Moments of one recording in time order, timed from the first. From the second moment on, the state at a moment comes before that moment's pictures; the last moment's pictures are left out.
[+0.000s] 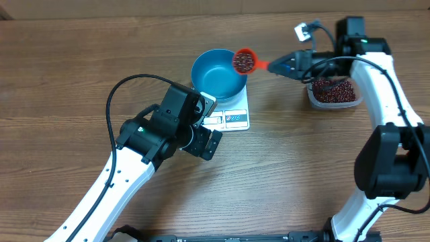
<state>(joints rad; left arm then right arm) -0.52 1.32 1.18 -0.95 0.11 -0.05 -0.02 1.96 1.67 -0.99 -1.26 -0.22</state>
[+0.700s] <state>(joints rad) -0.52 1.32 1.18 -0.95 0.11 -0.05 0.20 1.96 1.76 -0.92 -0.79 -0.04</state>
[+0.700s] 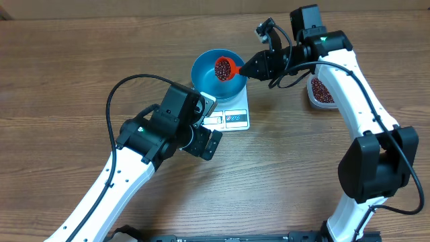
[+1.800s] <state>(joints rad) -0.52 1.32 1.18 -0.95 0.11 -0.05 0.39 1.91 1.82 -0.92 -0.26 -0.04</state>
